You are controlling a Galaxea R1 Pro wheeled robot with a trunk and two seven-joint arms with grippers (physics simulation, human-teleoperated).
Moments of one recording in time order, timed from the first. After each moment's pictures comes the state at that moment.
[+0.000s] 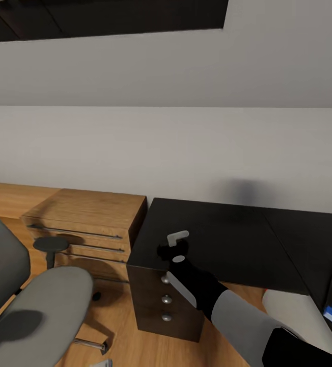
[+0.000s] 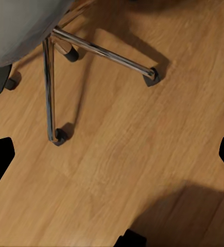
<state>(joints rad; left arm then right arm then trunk) -0.22 0.01 -0.66 -0.50 0.70 -0.14 0.72 -0.83 0.17 0.83 -0.67 -0.50 0.24 -0.49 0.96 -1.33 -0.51</state>
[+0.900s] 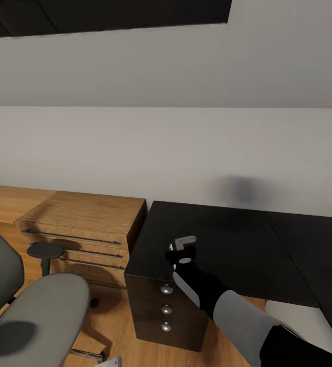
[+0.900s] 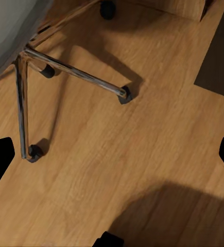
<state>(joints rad) -0.22 -0.03 -0.69 -0.52 0.70 -0.17 0.72 -0.83 0.17 0.76 -0.56 -0.50 0.23 -0.48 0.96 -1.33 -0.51</state>
